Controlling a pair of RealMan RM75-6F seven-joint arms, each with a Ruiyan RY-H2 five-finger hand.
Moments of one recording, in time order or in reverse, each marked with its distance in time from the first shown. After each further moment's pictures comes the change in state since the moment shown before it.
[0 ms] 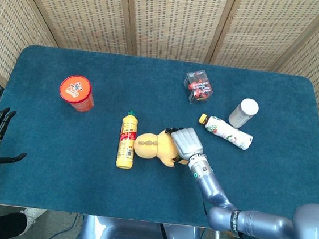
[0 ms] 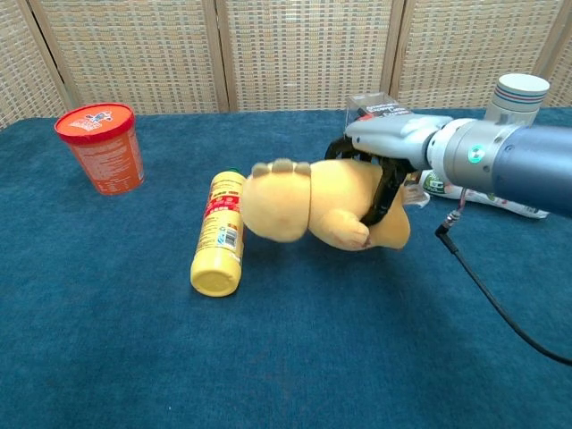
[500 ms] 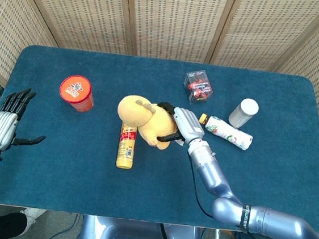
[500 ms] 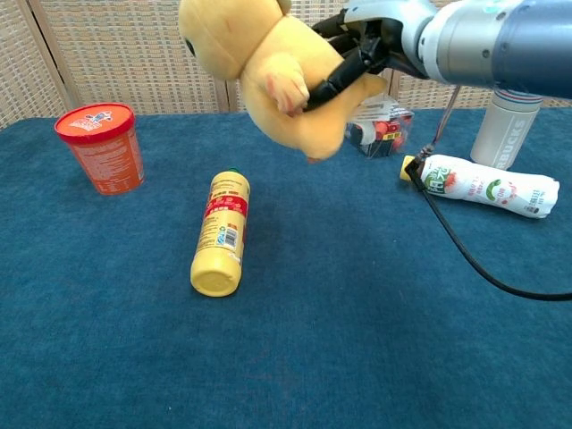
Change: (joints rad) left arm -0.156 -0.019 -0.102 0.031 0.041 -0.088 -0.157; right arm -0.025 0.096 0.283 -0.146 0.096 -0.092 0.444
